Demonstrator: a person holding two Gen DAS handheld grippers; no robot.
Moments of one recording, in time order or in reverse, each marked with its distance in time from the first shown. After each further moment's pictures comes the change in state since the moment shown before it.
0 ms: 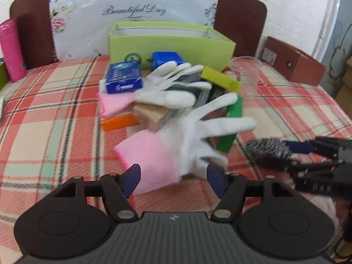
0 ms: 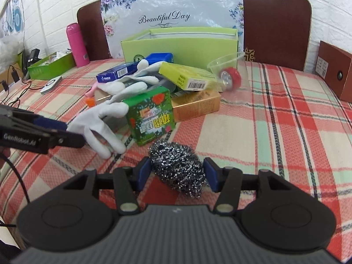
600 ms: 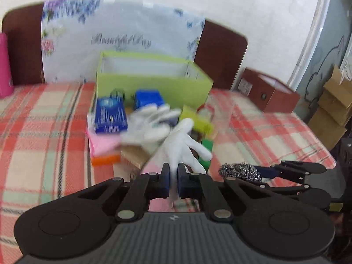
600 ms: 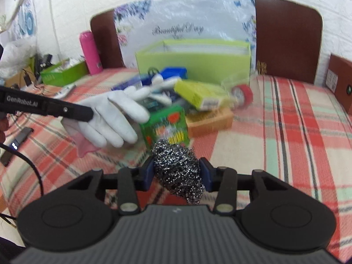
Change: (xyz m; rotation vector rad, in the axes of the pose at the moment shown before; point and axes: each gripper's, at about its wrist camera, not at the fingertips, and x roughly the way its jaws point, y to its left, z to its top) left arm -0.053 0.008 0.040 -0.030 -0.127 -0.128; right arm -0.020 0.004 0.028 -0.037 -0.077 0.082
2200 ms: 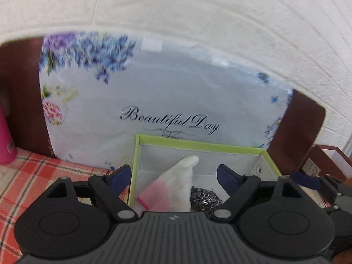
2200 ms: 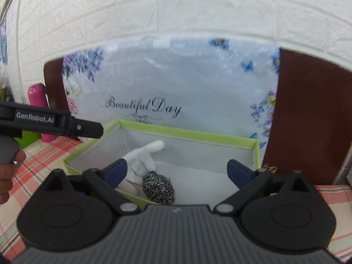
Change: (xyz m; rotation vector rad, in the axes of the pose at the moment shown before) left arm 0.124 0.086 0.158 -0.092 -0.196 0.205; right arm 0.147 -0.051 0.167 -0.028 -0.195 -0.113
